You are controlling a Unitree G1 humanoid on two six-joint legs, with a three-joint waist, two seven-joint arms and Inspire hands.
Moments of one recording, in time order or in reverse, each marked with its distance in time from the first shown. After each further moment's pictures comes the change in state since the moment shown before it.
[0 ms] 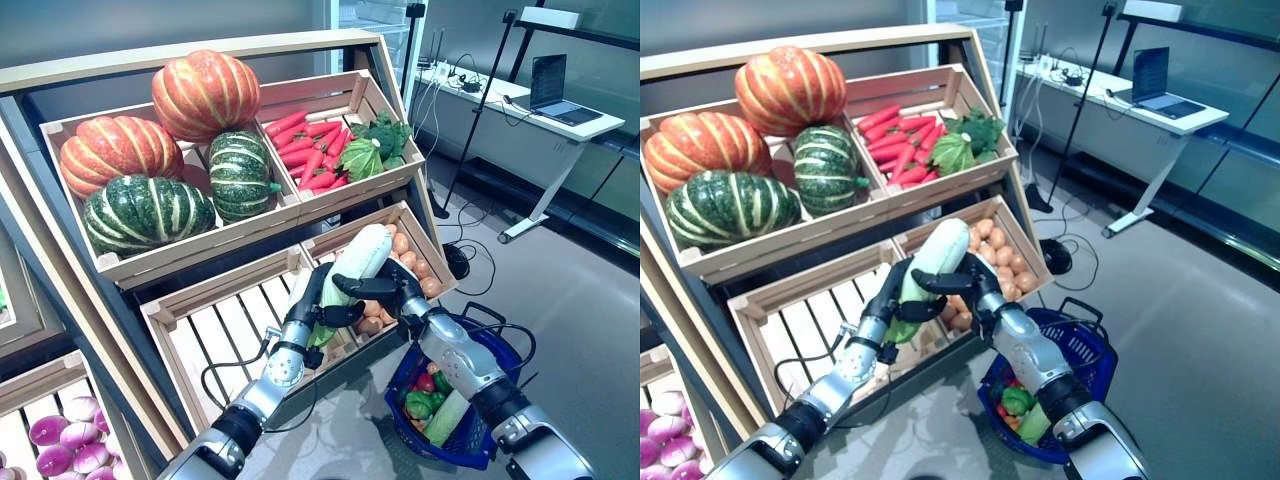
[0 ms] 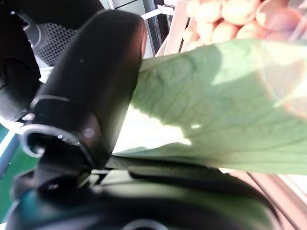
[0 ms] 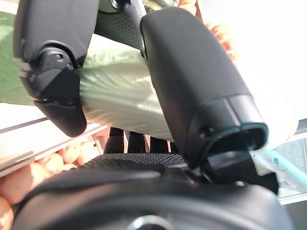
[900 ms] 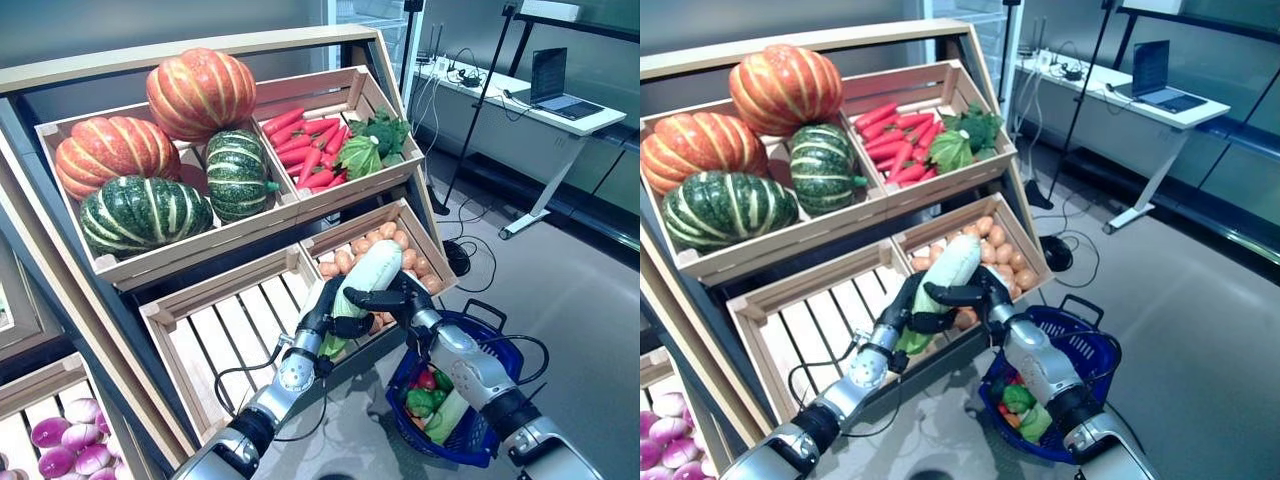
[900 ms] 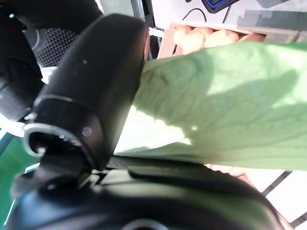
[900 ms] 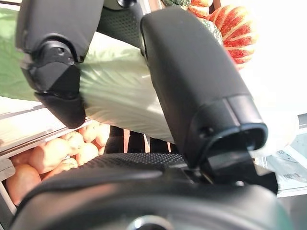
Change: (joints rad) left arm -0.012 -0.067 0.002 0.128 0.017 -0.045 -0.052; right arm 0.056 -0.035 0.000 -0.007 -0.022 -0.008 -0.010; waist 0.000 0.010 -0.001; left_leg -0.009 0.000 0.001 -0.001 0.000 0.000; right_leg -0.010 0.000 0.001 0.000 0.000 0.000
